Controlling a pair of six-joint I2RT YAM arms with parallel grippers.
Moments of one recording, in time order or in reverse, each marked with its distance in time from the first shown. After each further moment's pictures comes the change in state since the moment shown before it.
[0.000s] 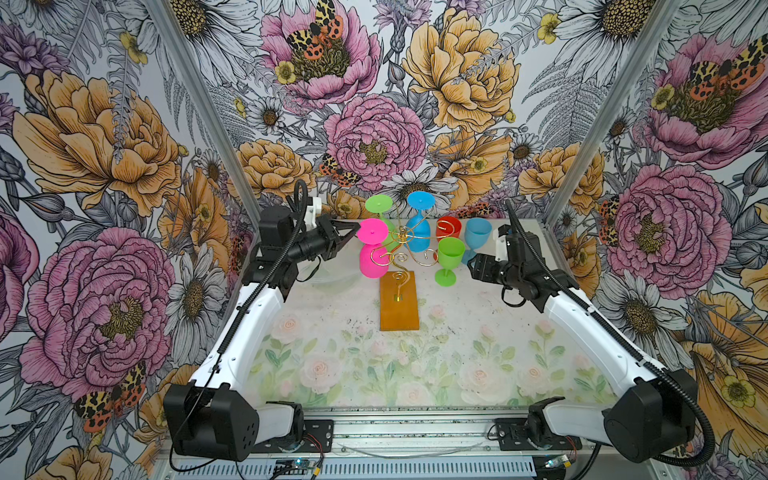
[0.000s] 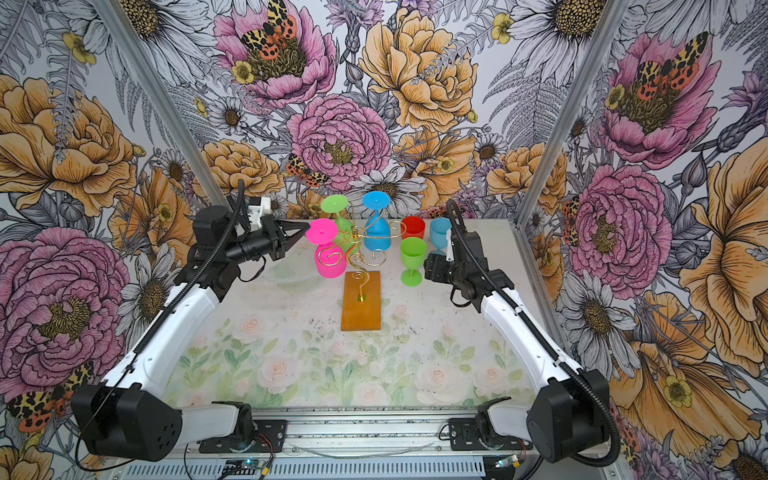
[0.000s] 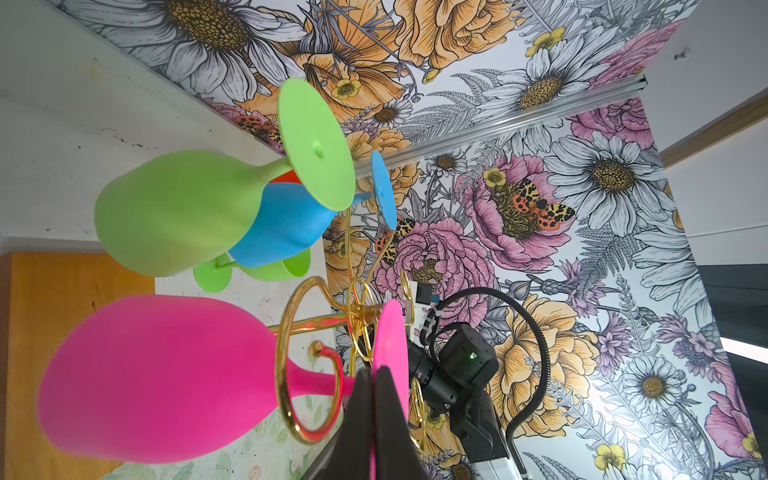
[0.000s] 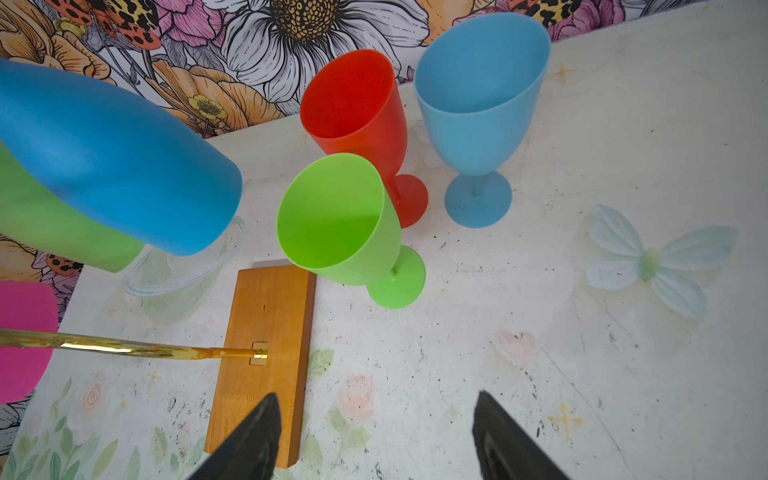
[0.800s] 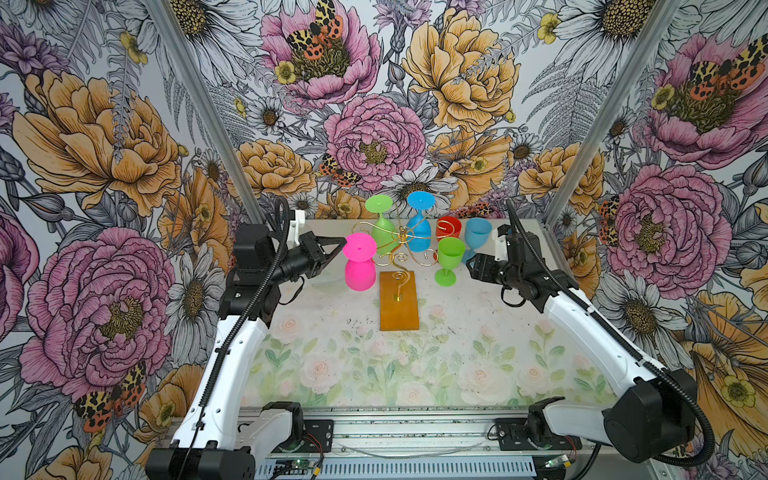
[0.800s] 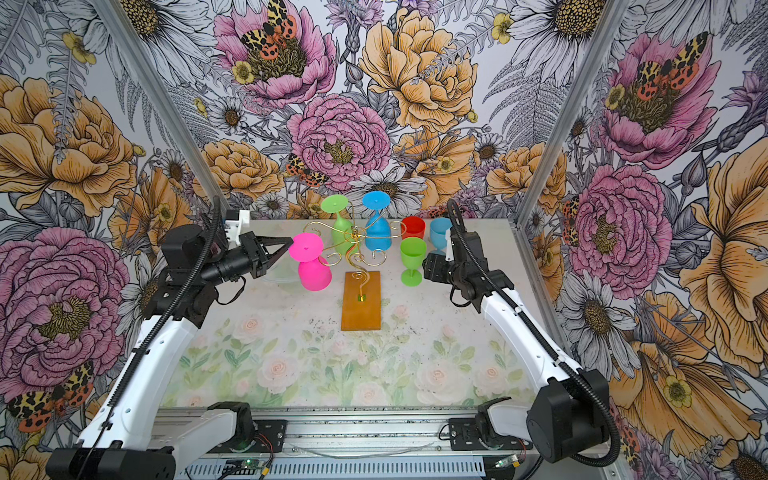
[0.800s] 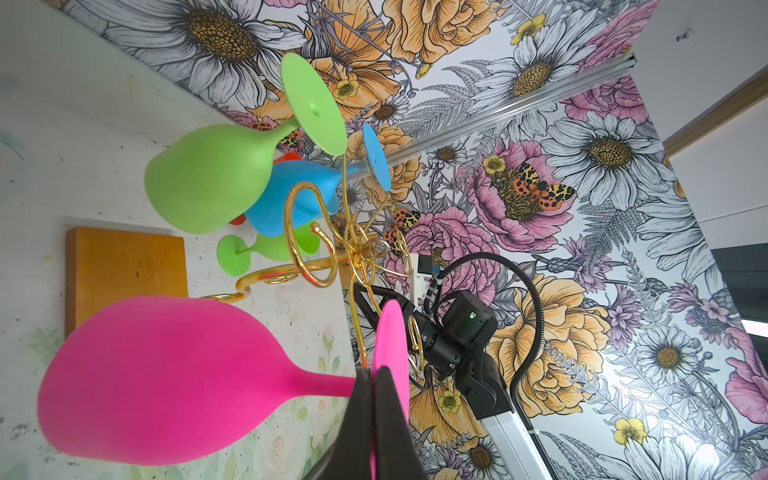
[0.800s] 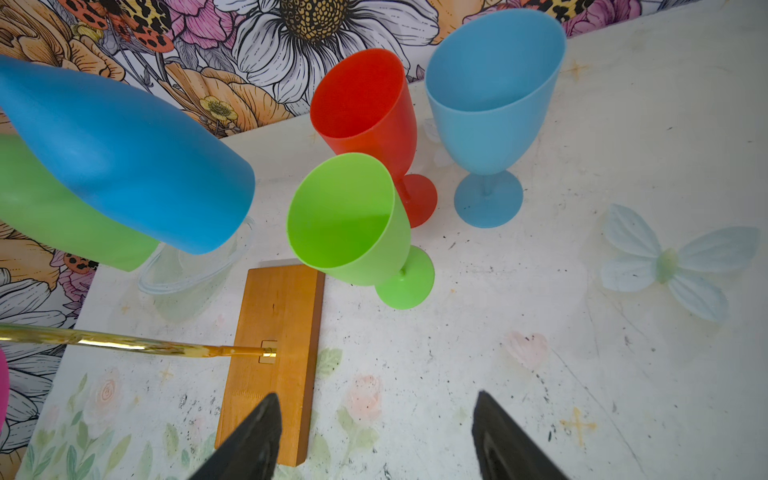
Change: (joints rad) left arm 0.085 -0.228 -0.093 -0.157 0.032 0.107; right arm 0.000 0.000 -0.007 0.014 -0.026 0.008
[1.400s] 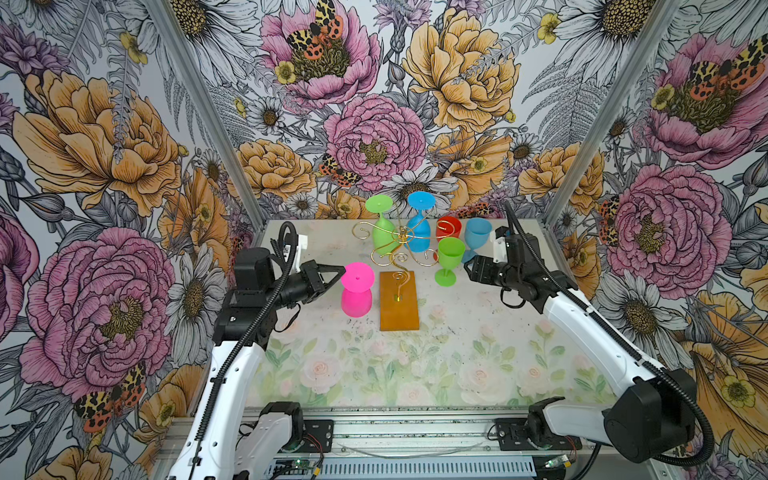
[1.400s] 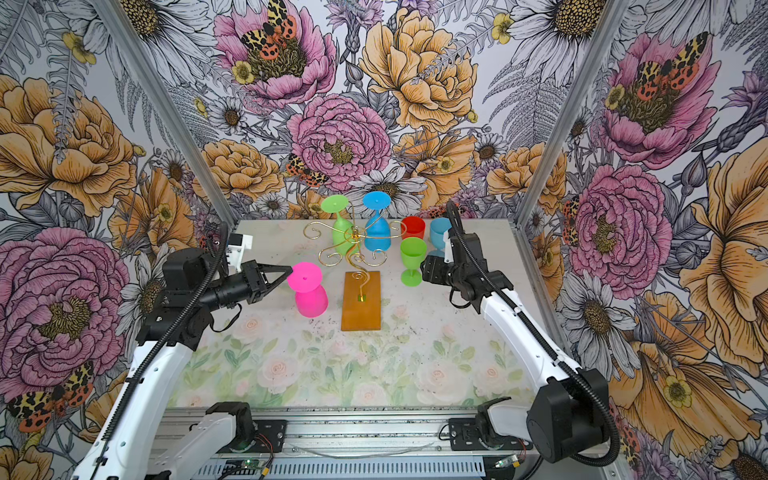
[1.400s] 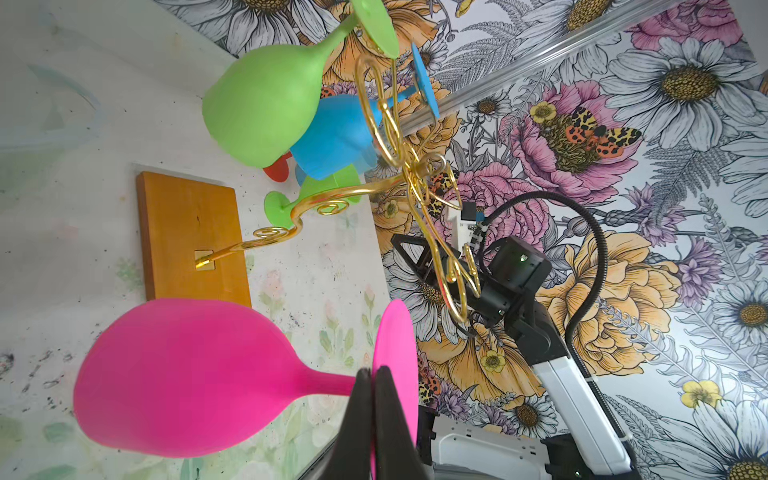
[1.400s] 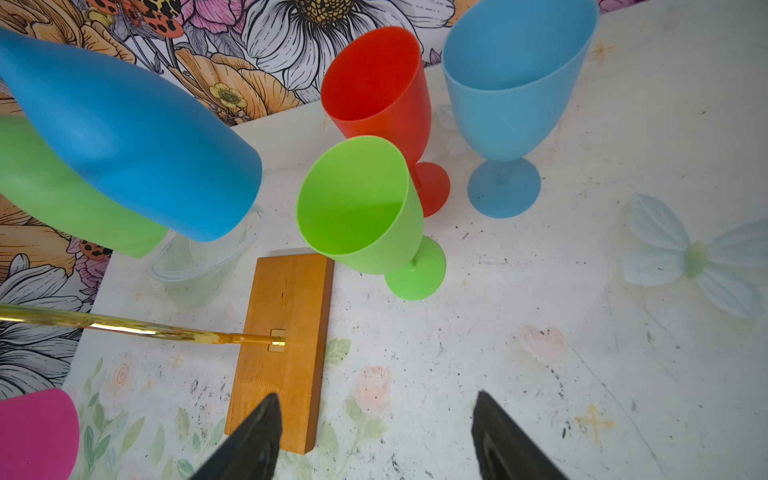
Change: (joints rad) left arm 0.000 -0.140 -0.128 -0.201 0.014 0.219; right arm 0.000 0.000 -0.010 0.000 -0.038 0.002
